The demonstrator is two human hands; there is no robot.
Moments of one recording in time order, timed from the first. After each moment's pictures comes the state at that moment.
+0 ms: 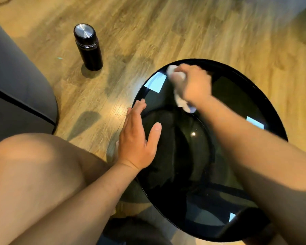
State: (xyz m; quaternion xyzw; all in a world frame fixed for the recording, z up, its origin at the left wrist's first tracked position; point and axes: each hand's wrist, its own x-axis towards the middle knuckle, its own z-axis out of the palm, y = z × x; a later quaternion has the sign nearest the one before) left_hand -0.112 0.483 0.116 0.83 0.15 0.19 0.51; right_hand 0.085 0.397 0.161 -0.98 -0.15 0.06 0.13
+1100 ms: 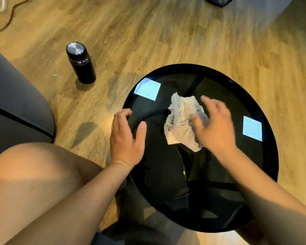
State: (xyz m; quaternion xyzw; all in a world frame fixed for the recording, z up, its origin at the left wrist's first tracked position) left_hand -0.113 0.480 0.115 0.83 0.19 0.22 0.48; right_hand -0.018 0.281 0.168 -0.98 -0.10 -0.02 0.16
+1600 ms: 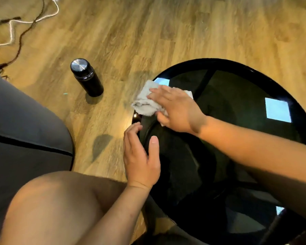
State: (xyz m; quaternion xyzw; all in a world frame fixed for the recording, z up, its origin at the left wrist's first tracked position) left_hand -0.111 0.483 0.109 0.83 0.17 0.23 0.48; right_hand 0.052 0.383 0.116 -0.91 -0.41 0.02 0.09
